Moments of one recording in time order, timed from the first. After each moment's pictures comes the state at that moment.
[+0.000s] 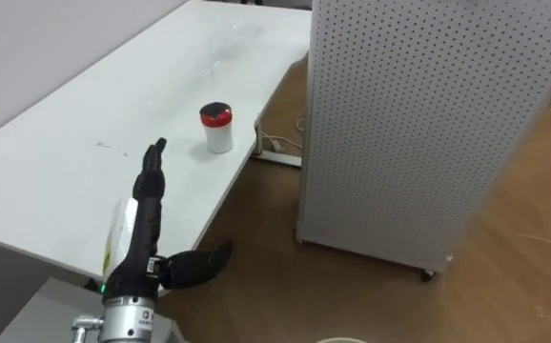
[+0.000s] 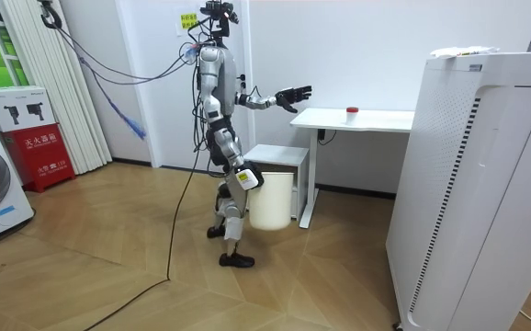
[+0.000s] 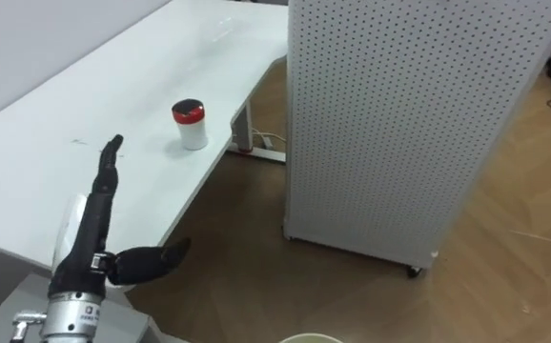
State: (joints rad) left arm -0.01 0.26 -0.18 0.17 0.31 -0.29 0.45; right arm 0.06 -0.26 0.17 1.10 0.55 -0.14 0.15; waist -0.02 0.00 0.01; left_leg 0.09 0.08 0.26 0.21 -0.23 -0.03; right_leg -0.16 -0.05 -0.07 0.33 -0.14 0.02
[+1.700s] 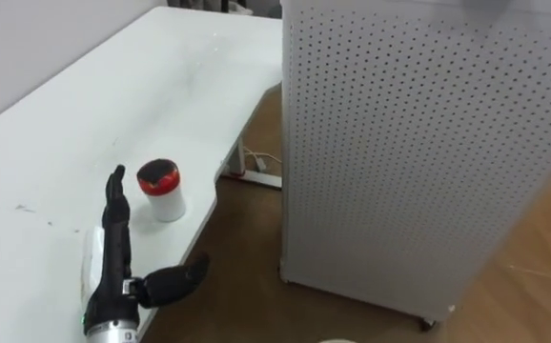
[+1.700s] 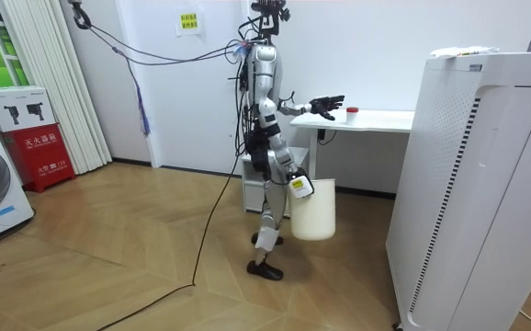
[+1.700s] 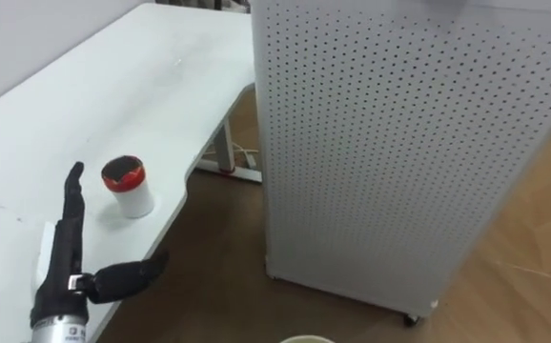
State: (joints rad) left arm 0.04 0.23 -0.13 0.26 0.23 -0.34 0.52; right arm 0.02 -0.27 0.22 1.09 0.46 -0.11 0.11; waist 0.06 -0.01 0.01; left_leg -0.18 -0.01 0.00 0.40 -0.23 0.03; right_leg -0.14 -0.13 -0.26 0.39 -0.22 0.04
